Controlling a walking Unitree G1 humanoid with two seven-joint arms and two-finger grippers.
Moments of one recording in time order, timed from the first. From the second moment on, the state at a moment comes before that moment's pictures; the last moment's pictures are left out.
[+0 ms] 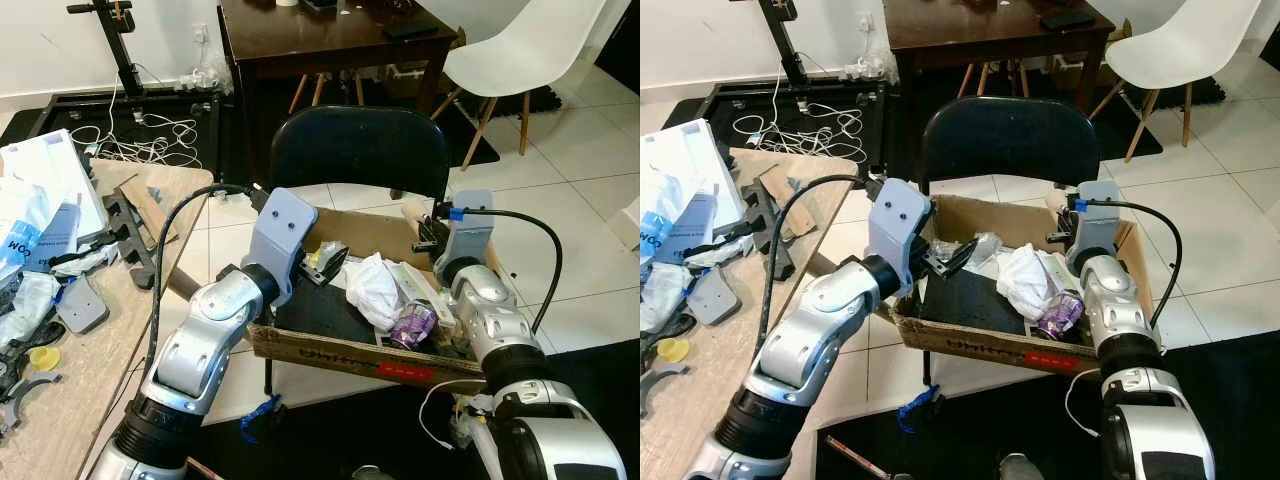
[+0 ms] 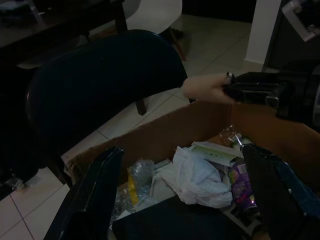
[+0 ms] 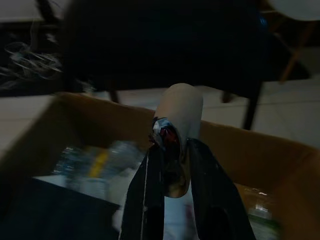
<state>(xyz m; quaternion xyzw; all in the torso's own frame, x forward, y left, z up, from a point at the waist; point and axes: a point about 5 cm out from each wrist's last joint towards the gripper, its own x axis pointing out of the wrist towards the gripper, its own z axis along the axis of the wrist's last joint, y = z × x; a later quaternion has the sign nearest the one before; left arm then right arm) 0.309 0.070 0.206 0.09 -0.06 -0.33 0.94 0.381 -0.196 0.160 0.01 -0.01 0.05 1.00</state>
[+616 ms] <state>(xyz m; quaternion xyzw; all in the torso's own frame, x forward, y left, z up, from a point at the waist) 0.313 0.077 0.214 0.07 -0.08 -0.29 0.95 0.378 -0.195 0.177 -0.01 -0.05 0.02 1.00</state>
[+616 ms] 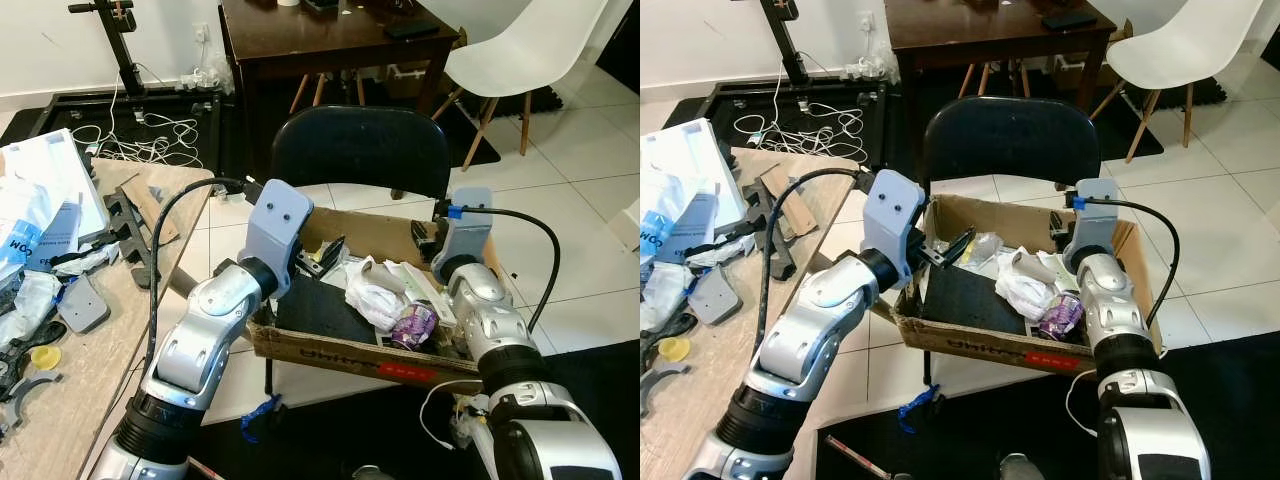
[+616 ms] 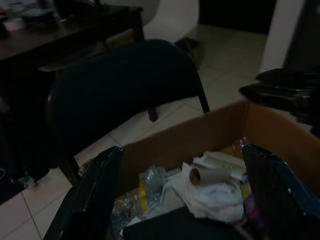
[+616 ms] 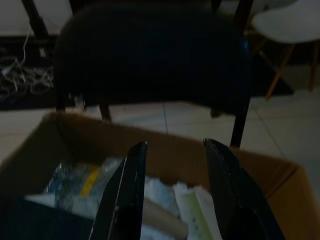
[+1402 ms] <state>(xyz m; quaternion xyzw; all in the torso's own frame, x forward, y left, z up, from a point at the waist) 0.317 0.110 0.226 -0.03 -0.11 -0.17 0.98 0.346 -0.157 0.196 0.06 -0.14 0.05 0.99</state>
